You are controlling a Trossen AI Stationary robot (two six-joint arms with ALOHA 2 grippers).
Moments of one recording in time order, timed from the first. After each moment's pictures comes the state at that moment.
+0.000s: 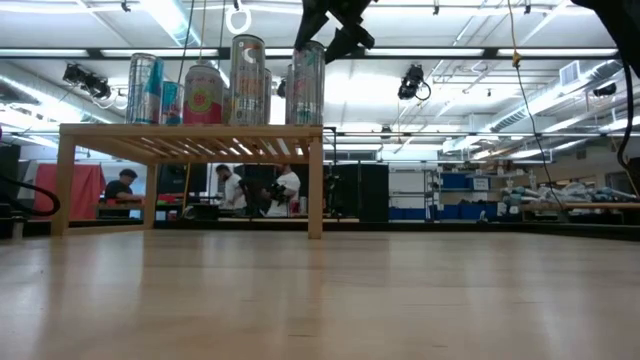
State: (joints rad) left arm -0.28 1.28 1.79 -1.11 -0.45 -0.61; right arm -0.25 1.91 2.15 -0.94 0.23 0.27
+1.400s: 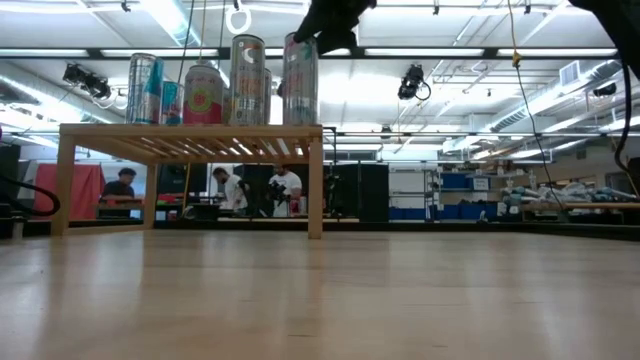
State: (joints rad) left arm -0.28 1.28 1.79 -1.13 -0.46 -0.61; right arm -0.30 1.91 2.15 -0.94 -0.09 -0.06
